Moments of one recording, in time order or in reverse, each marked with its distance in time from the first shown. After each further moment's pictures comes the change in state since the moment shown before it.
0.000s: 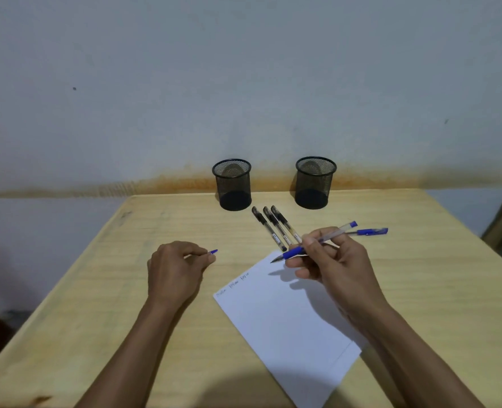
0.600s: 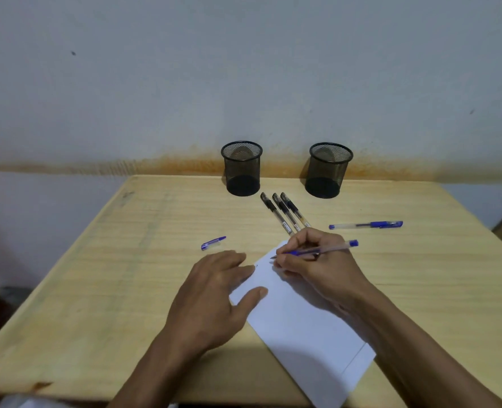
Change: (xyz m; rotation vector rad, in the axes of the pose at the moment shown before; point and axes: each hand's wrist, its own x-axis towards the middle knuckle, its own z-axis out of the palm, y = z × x) left_hand -0.064 0.007 0.009 0.193 -0.234 0.420; right_hand 0.020 0.025 0.021 -0.232 -0.203 0.034
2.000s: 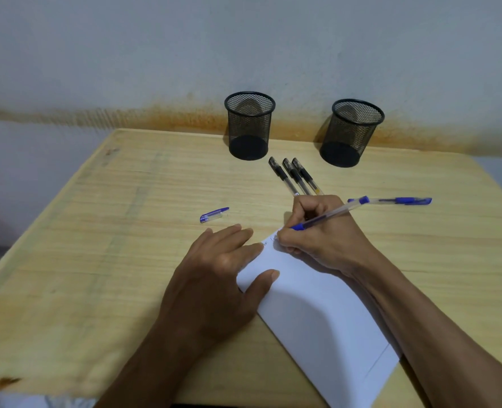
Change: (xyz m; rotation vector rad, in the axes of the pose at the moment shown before) left_hand 0.002 -0.008 0.013 0.042 0.094 0.100; right_hand 0.045 0.015 0.014 -0.118 -0.146 -0.125
